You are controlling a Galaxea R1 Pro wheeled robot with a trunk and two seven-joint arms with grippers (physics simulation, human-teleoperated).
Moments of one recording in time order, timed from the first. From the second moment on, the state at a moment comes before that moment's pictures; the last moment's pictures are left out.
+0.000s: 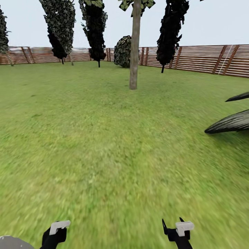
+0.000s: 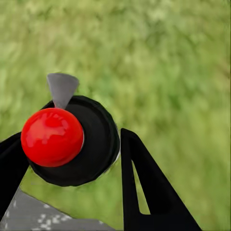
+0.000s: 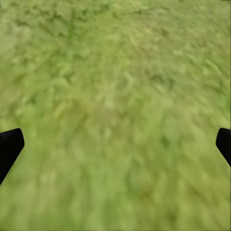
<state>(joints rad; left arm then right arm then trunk) -0.38 0.14 0.10 -0.26 0.02 -0.38 0.01 -0.40 -0.05 0.01 -0.12 0.05 -0.78 0.00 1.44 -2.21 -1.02</state>
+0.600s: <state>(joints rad) -0.38 0.14 0.10 -0.26 0.02 -0.38 0.01 -0.40 -0.05 0.01 -0.12 0.05 -0.78 0.00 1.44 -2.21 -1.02</state>
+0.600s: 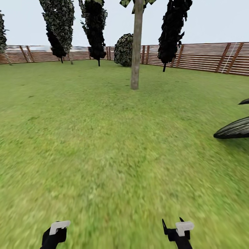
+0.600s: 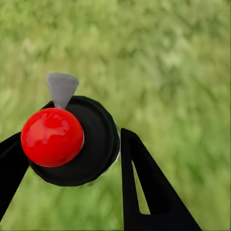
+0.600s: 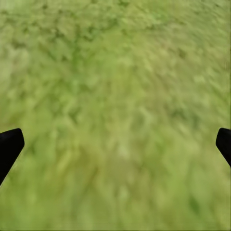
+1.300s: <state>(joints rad) -0.38 0.13 0.10 -0.26 0.02 -0.38 0.01 -0.40 -0.05 0.01 -0.12 0.05 -0.78 0.00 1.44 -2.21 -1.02</state>
